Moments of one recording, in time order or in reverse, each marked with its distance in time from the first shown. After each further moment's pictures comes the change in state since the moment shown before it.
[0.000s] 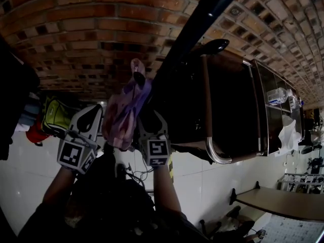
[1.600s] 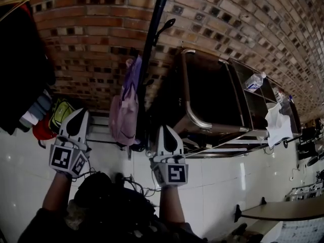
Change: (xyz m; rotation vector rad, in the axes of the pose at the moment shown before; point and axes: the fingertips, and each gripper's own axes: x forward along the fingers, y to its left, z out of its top) left arm -0.192 -0.111 0.064 0.086 -0.166 0.176; right arm -0.286 0.021 0.080 -0.008 -0.424 -0.043
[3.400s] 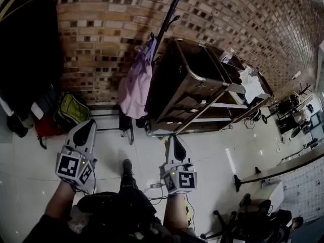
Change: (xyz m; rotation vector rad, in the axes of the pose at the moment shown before) left arm -0.334 0.040 0.018 -0.091 -0.014 -0.224; right arm -0.258 0.266 0.056 -0.082 0.019 -0.252
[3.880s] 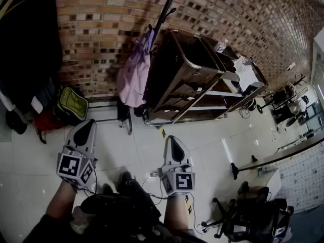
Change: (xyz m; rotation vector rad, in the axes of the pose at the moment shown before) left arm -0.064 -0.008 0.001 -0.035 0.041 -0.032; right arm -0.071 0.053 0.009 -0.067 0.088 -0.038
